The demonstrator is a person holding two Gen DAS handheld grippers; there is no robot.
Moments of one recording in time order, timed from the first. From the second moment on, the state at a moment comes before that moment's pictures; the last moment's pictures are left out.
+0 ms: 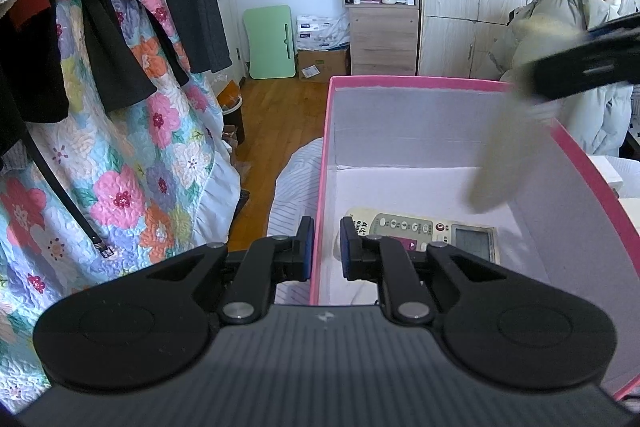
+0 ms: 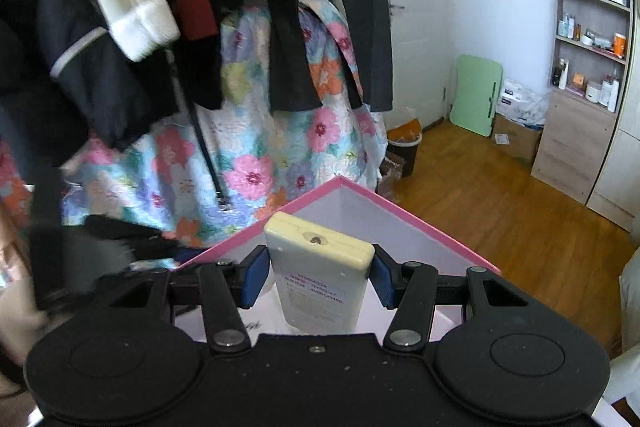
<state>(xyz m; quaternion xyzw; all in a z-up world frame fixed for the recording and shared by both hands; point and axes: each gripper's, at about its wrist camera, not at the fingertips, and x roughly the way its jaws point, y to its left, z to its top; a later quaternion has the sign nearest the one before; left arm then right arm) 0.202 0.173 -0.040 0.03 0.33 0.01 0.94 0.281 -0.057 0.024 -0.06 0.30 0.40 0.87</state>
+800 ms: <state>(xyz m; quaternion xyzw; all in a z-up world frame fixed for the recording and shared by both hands) 0.200 0.188 -0.041 -0.03 0.32 0.00 0.95 0.232 0.001 -0.027 -0.19 0.34 0.41 0.82</state>
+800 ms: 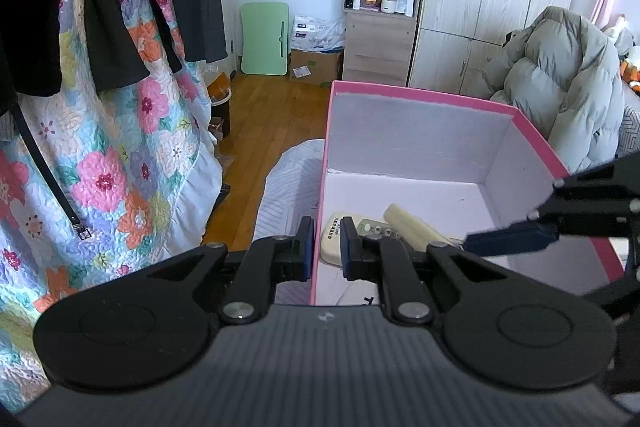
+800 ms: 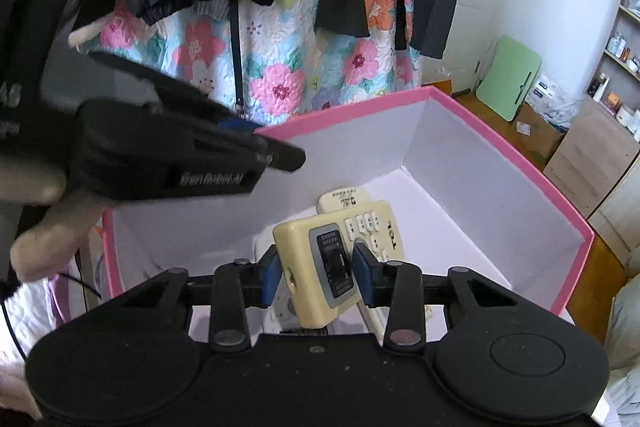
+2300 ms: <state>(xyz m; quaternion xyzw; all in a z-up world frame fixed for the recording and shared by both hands) 0.195 0.156 -0.039 0.09 0.31 0.04 0.95 0.215 -0.171 -0.067 -0.12 0.44 0.30 0.84</state>
